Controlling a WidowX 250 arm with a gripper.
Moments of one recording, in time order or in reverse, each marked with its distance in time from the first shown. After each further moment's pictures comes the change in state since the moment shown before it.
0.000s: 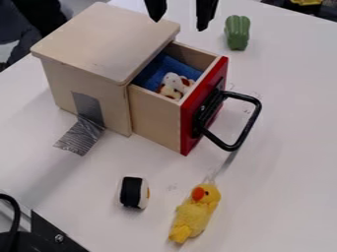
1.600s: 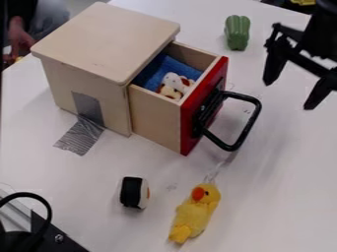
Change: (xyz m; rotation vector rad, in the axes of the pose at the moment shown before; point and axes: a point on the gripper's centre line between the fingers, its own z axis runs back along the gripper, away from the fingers) arm 0.008 -0.135 -0.086 0.134 0.203 -0.306
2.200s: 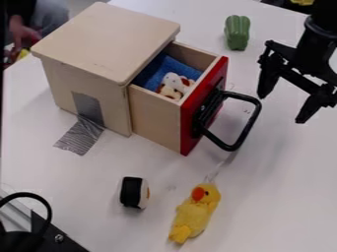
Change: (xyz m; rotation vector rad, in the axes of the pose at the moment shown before) arm 0.003 -0.001 -0.025 0.004 -0.036 -0.029
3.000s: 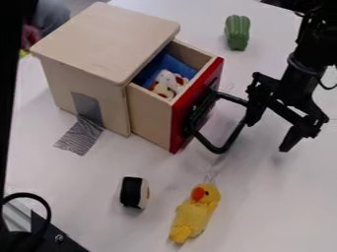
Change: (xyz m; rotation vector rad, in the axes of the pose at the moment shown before) arm -0.020 0.008 -0.035 0.005 0.066 -0.024
